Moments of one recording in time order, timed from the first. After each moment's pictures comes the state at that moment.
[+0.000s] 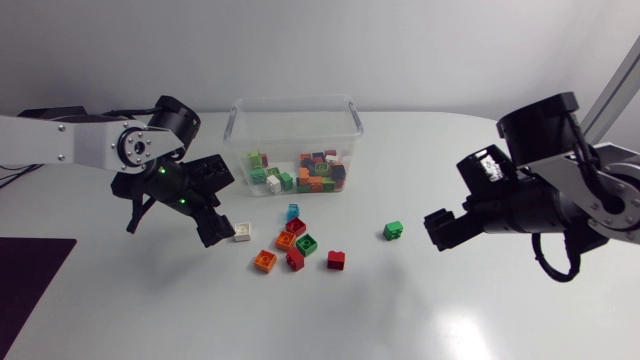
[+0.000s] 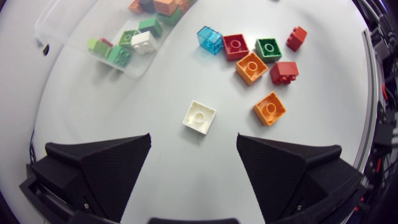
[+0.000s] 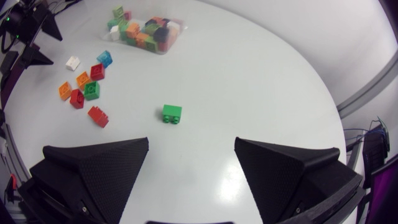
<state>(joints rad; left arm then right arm) -0.25 1.70 1.06 -0.56 0.14 0.76 0.31 1.21 0.76 -0.48 0.06 -0.16</state>
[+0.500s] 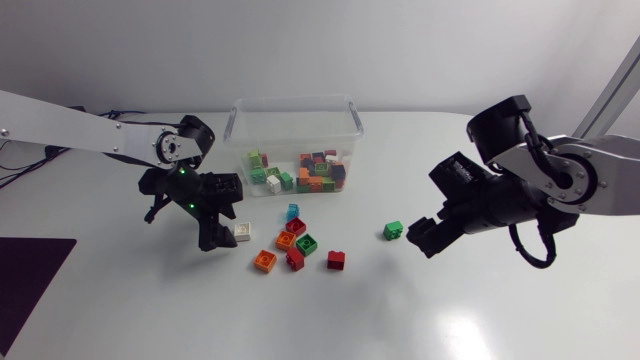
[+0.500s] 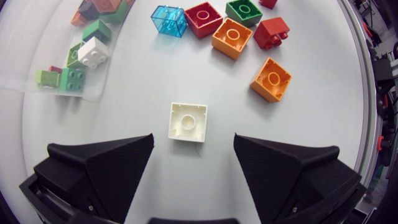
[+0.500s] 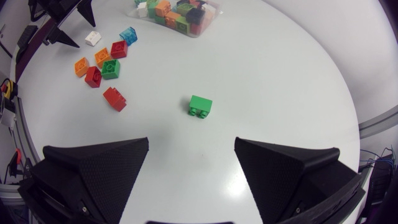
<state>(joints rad) -0.21 1.95 1.20 -0.64 0.24 1.13 0.31 1.37 0.83 -0.52 -0.08 -0.27</state>
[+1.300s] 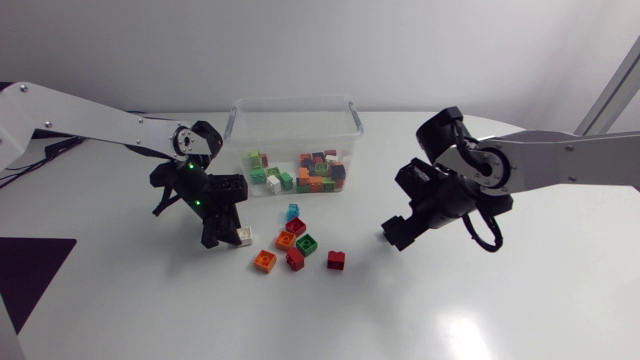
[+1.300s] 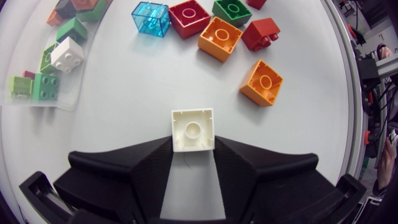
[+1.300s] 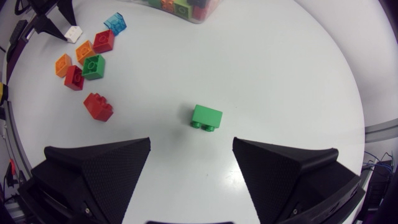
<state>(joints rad) -0.20 2.08 1.34 -0.81 0.32 1.18 0.37 1.65 0.95 -0.48 -0.01 -0.22</state>
